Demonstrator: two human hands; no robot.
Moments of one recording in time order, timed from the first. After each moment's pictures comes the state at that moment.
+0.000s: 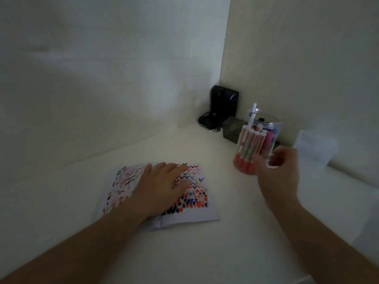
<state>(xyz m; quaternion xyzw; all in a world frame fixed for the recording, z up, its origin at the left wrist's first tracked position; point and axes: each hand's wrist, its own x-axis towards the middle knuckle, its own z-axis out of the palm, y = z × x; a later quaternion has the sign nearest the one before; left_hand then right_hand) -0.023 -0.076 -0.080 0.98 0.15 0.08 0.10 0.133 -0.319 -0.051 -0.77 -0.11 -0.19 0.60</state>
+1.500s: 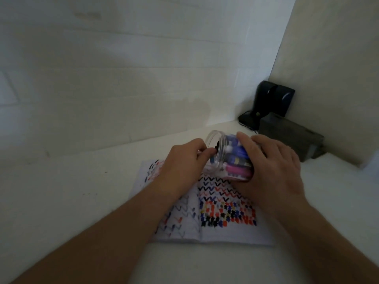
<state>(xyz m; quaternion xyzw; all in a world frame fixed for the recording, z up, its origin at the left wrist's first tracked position) -0.015 -0.032 -0.057 0.89 0.20 0.31 0.28 0.103 -0.213 -0.051 -0.85 -0.44 -0.26 0.14</state>
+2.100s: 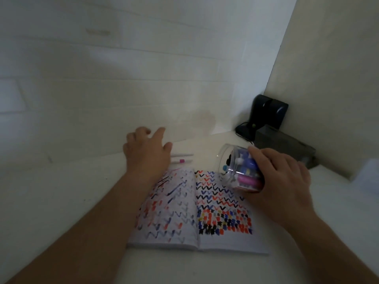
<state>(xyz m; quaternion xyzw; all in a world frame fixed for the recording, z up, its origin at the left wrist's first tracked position) -0.040 0.034 -0.047 0.85 0.40 0.32 0.09 0.122 -0.237 -0.048 -0.87 -0.41 -0.25 0.11</state>
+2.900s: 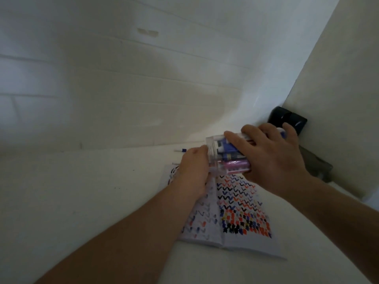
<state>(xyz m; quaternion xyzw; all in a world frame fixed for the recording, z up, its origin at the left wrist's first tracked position) -0.019 -0.018 -0.053 0.48 0.31 0.33 0.75 0.067 -0.157 0.034 -0.78 -0.52 -0.32 -0.12</state>
